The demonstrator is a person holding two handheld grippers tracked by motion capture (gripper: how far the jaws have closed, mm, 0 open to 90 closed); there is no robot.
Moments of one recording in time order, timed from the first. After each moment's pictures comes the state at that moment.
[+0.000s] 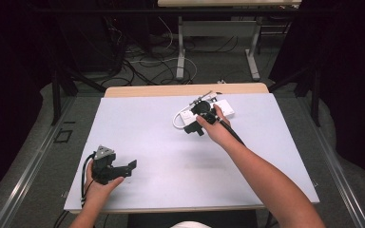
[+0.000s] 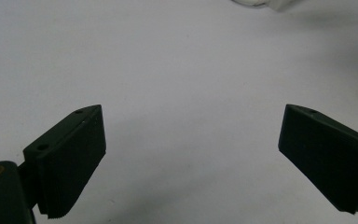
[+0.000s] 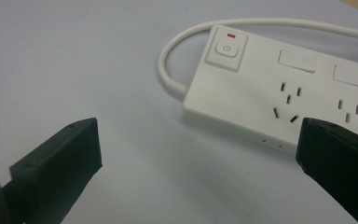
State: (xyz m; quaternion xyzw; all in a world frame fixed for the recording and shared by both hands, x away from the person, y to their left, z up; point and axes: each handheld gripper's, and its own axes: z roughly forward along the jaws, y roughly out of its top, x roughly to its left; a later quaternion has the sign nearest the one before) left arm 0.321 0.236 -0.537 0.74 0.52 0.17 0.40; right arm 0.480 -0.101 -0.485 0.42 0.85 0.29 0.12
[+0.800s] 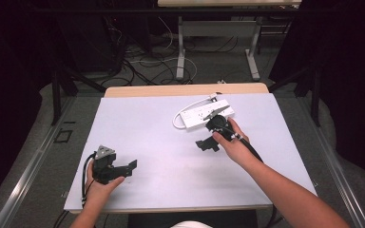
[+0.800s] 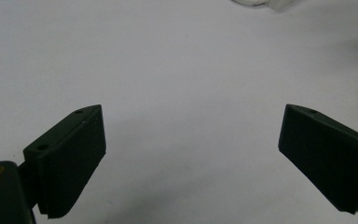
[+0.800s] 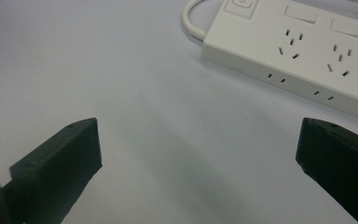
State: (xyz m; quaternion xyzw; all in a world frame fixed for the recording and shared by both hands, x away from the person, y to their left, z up) left arm 0.322 0.235 -0.538 0.74 0.52 0.17 0.40; right arm 0.418 -0.146 -0.481 0.37 0.86 0.32 0.13
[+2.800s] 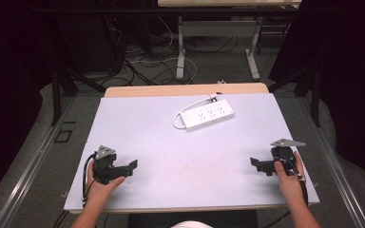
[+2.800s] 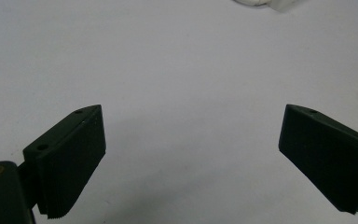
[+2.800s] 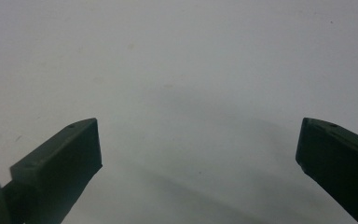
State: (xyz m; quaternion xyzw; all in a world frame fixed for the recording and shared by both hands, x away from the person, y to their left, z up) left arm 0.322 0.234 -0.538 0.73 0.52 0.17 0.40; right arm 0.341 -0.324 -0.547 0.52 0.74 0.38 0.19
